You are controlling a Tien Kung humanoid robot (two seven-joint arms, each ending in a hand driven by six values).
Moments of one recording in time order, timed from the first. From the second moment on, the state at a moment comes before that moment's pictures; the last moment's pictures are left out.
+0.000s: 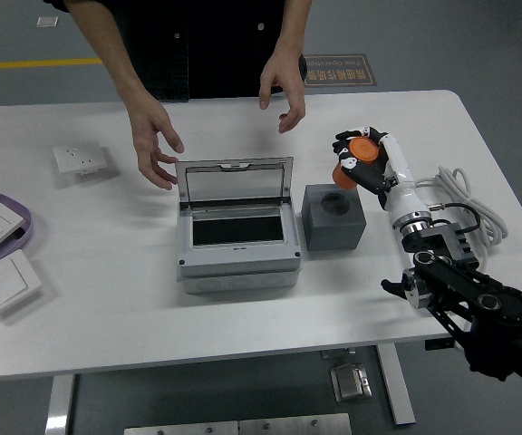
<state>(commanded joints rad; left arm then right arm) 0.08 0.25 -0.29 -0.27 0.77 0.01 0.21 0.45 -0.28 0.81 1.17 -0.84 -0.44 0.37</state>
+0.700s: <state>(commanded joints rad) 0.09 0.25 -0.28 -0.27 0.76 0.01 0.21 0.53 -0.23 0.63 1.48 -1.52 -0.41 -0.09</state>
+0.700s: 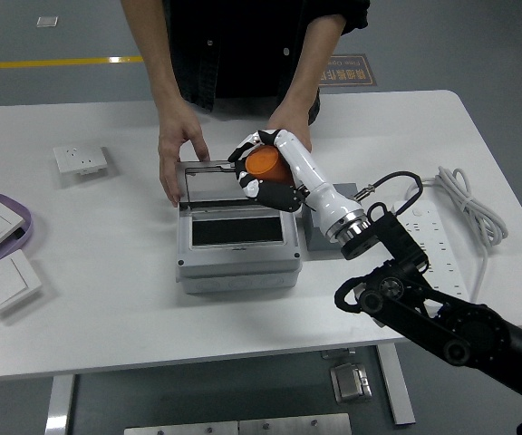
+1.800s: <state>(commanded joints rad) 0.08 0.26 -0.26 -0.27 0.74 0.01 0.21 0.71 -0.18 0.38 1.32 -2.01 -0.21 -0.31</state>
